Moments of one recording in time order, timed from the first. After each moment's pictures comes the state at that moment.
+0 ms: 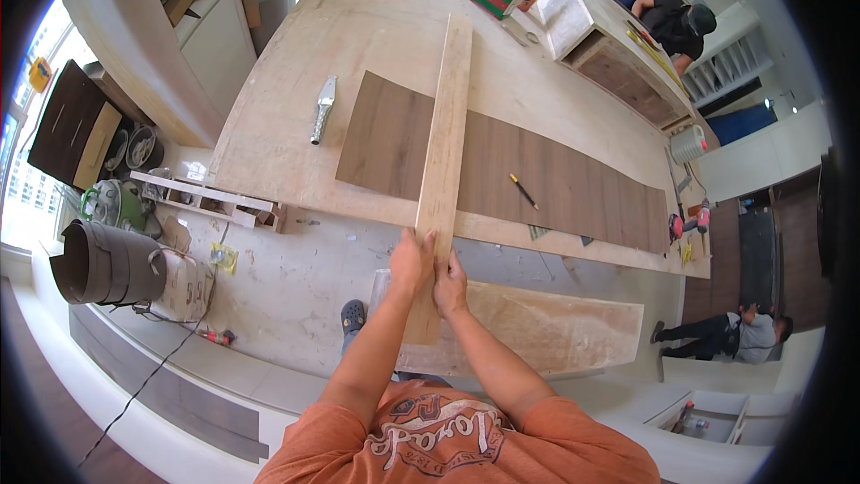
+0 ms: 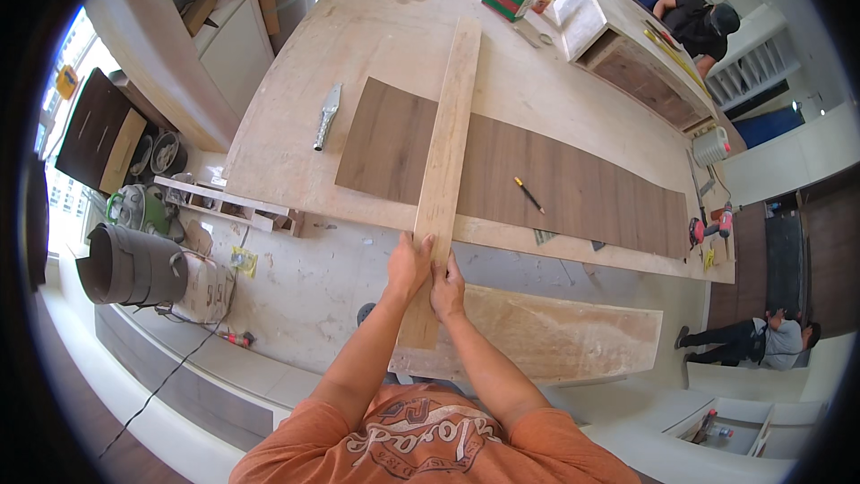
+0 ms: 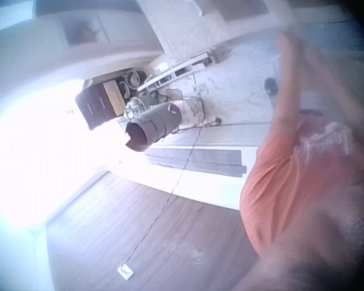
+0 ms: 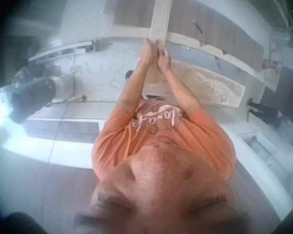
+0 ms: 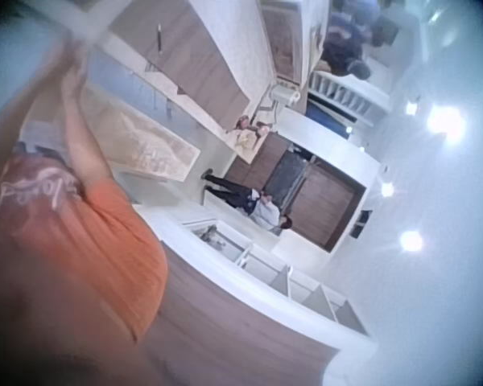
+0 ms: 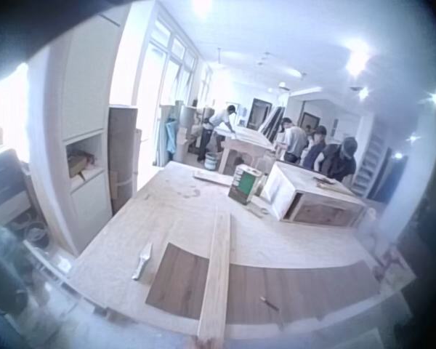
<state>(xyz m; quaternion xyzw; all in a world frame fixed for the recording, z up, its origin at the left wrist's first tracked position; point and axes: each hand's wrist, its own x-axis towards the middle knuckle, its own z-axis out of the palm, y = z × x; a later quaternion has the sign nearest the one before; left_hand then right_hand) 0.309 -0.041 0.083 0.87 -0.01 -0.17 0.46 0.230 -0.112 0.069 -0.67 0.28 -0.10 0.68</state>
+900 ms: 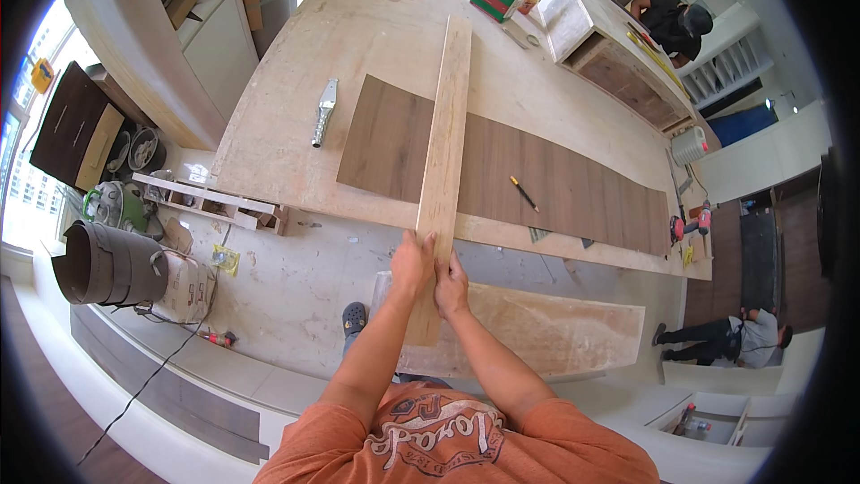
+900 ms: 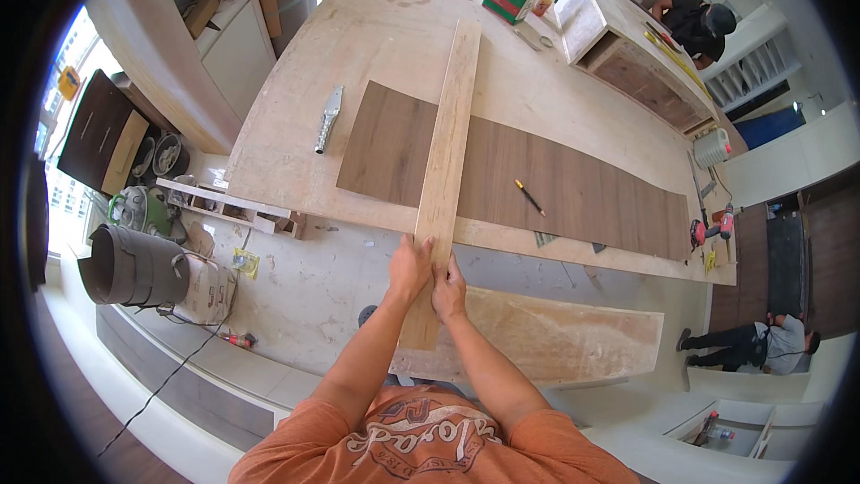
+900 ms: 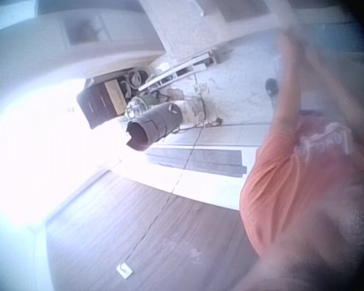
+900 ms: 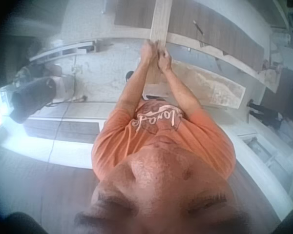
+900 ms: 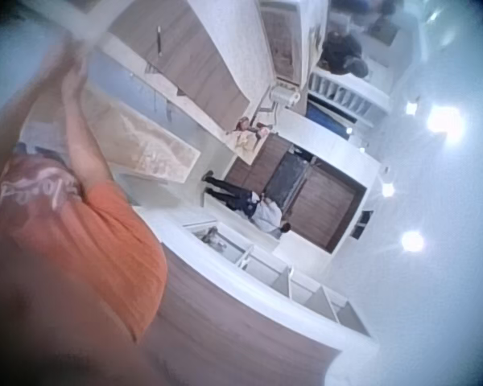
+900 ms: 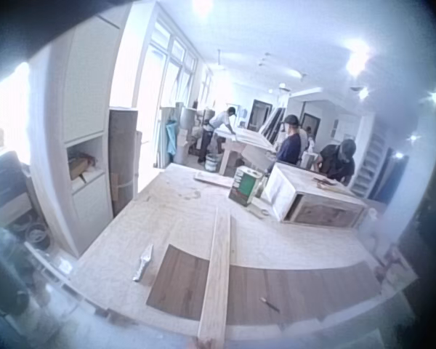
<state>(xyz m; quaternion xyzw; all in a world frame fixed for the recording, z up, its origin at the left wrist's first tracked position) 0.308 -0.044 0.079 0.87 -0.01 -0.15 0.47 0.230 -0.115 0.070 -0.66 0.28 -0.08 0.69</state>
